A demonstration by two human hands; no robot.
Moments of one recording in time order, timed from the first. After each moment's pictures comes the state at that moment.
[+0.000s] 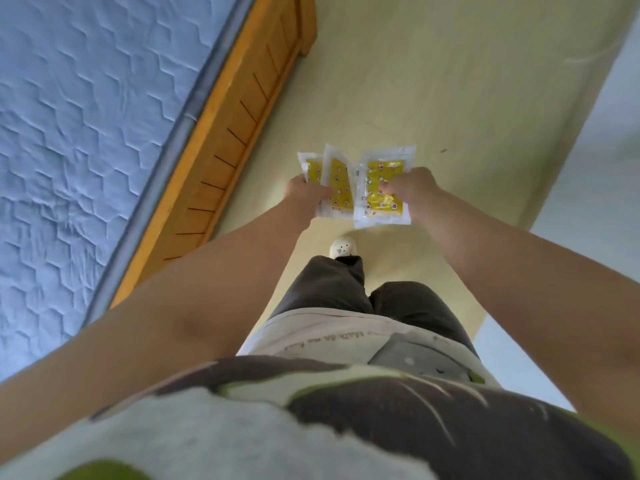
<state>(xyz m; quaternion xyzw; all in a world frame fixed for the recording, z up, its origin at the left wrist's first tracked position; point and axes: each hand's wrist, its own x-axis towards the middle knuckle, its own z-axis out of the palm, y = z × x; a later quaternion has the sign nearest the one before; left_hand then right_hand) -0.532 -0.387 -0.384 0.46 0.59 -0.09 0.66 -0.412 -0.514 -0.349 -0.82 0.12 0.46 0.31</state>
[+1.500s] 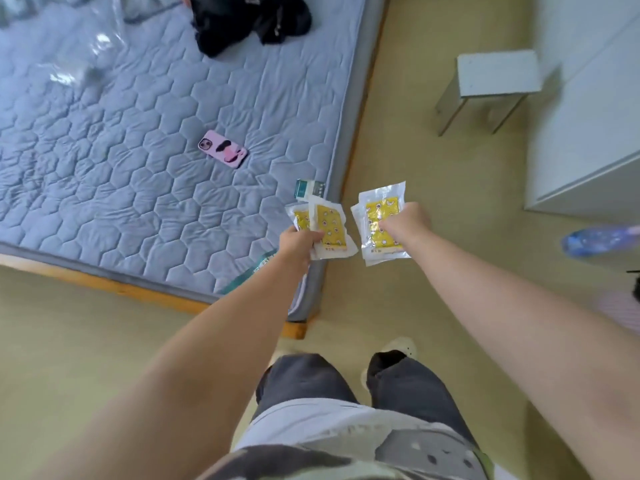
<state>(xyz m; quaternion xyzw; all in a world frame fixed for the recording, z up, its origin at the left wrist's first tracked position) 0.060 0.291 -0.350 -0.05 0.73 0.41 0.55 0.214 0.388 -0.336 -0.71 -0.52 0.48 0.00</state>
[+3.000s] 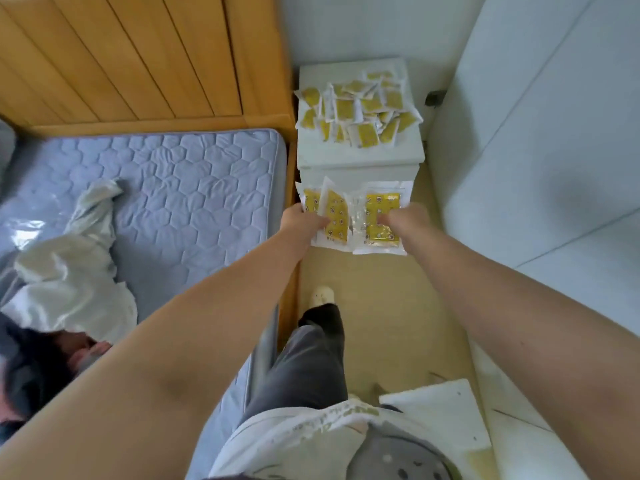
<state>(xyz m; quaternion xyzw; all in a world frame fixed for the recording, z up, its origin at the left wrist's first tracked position) -0.034 1.496 -0.260 0.21 0.74 0.36 0.54 0.143 1.534 -0.248 -0.73 -0.39 0.53 0.20</state>
